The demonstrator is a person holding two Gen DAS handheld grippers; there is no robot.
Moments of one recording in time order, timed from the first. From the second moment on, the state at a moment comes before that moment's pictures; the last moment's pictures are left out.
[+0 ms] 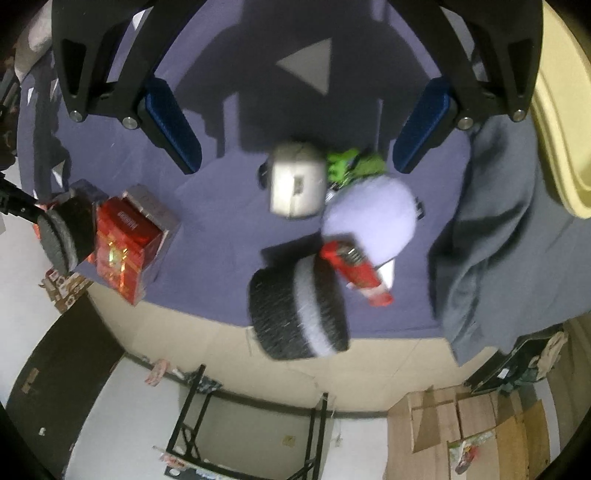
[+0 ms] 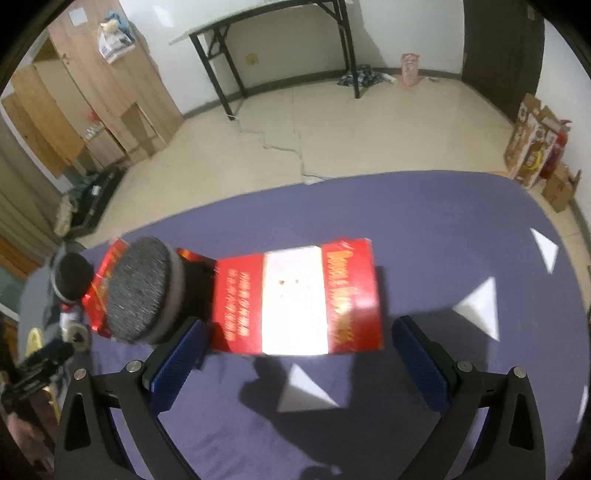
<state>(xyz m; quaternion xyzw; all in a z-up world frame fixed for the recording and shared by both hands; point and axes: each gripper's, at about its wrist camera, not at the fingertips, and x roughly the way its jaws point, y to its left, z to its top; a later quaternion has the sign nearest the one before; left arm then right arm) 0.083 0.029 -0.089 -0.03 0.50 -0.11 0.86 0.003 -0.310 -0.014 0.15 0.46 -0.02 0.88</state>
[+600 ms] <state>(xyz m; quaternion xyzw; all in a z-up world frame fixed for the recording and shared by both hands) 0.099 0.015 -0.106 -0.01 0.52 -0.11 0.85 0.011 -0.295 -0.032 0.09 0.46 -0.04 0.88</state>
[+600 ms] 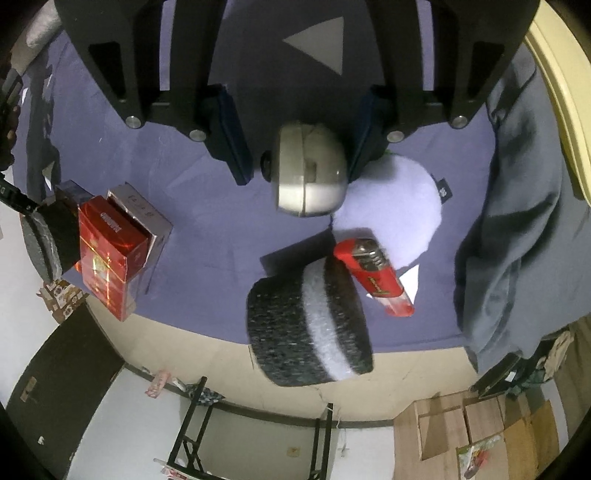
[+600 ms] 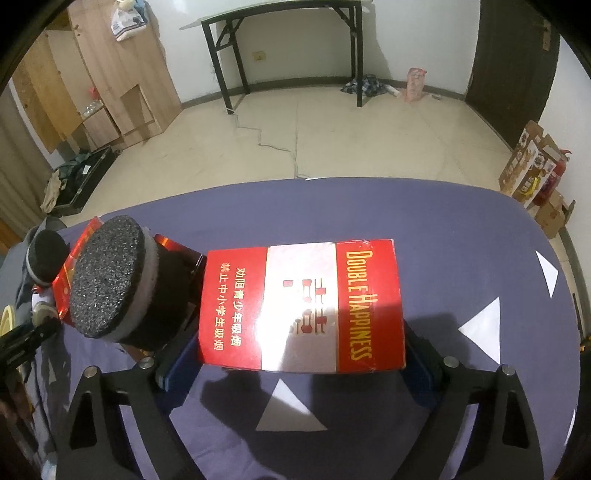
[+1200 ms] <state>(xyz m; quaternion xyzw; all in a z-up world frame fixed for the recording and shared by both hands) 0.052 0.049 -0.061 -0.02 0.49 -0.17 0.86 -0.033 -0.295 -0.007 0.02 0.42 0.02 0.91</state>
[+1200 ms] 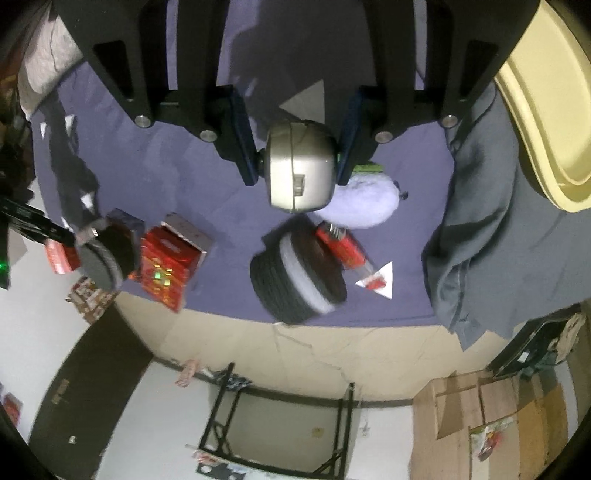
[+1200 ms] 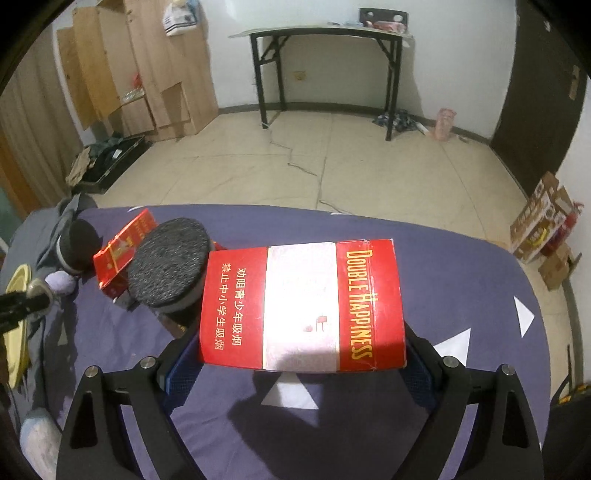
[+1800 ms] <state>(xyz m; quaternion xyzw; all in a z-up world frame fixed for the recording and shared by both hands) 0.038 0.090 -0.026 -0.04 0.47 -0.18 0.86 -0.031 -0.296 0.008 0.01 0.43 0.02 0.90</state>
